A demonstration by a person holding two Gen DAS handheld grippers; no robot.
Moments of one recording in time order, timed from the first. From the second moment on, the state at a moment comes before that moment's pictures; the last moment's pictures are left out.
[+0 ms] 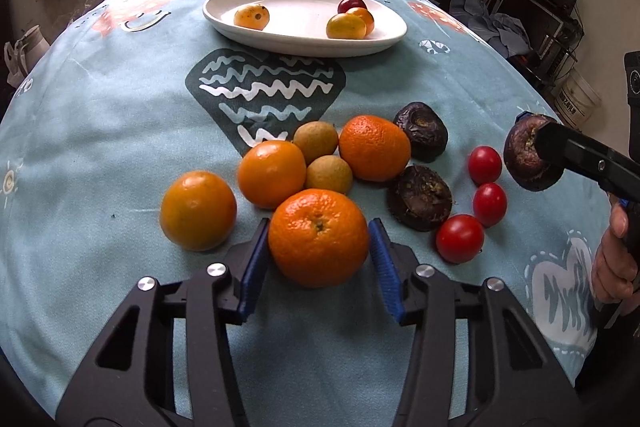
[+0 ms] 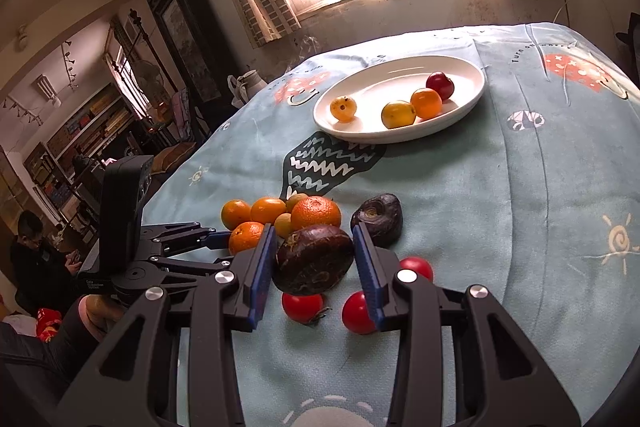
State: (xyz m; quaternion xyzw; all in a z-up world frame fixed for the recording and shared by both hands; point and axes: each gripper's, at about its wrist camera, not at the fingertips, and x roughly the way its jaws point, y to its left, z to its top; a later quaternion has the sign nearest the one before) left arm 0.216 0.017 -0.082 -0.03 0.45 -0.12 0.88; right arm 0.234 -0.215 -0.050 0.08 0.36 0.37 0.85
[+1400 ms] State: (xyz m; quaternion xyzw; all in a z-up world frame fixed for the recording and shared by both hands) left arm 0.279 0.053 0.053 -0.06 0.34 -0.15 0.92; right arm 0.312 -0.188 0.023 0.06 0.30 0.30 0.90
